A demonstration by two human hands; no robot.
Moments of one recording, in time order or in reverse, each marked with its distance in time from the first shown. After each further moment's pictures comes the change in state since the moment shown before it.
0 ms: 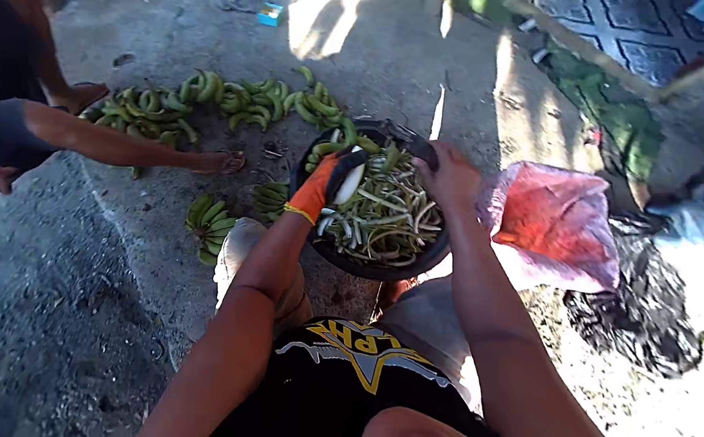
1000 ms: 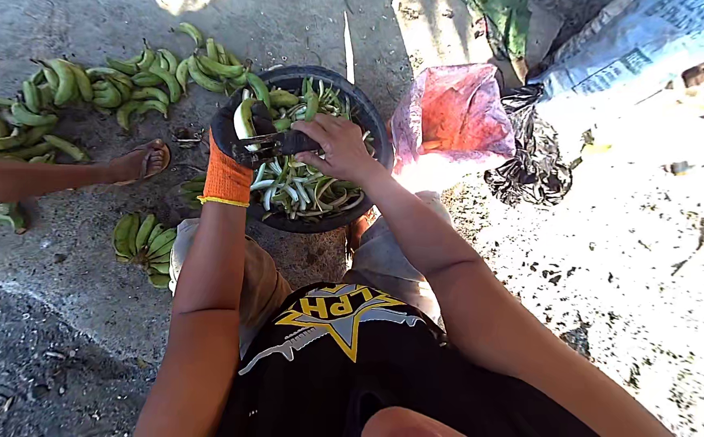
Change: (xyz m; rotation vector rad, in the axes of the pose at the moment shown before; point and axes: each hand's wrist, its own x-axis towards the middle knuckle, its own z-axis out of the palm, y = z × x) left_hand 0.002 0.011 0.001 -1.041 -0.317 -0.125; right_hand -0.059 -0.039 0.007 0.217 0.154 -0.612
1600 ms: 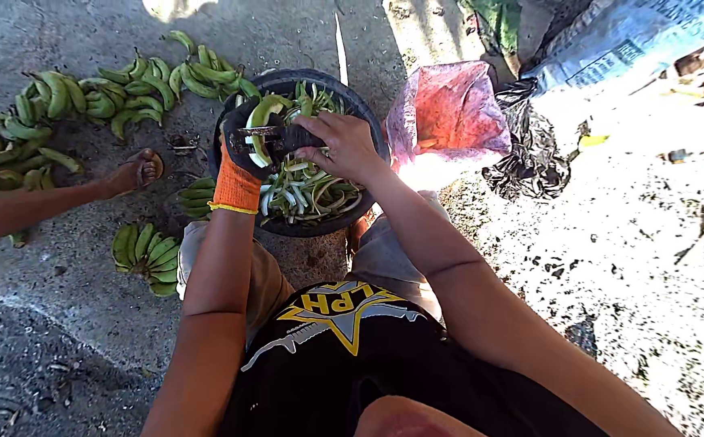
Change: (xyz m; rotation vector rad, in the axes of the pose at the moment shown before) left_hand 0.004 -0.028 -0.004 0.626 -0.076 0.301; right_hand 0.002 0.002 -0.019 -0.074 0.033 0.063
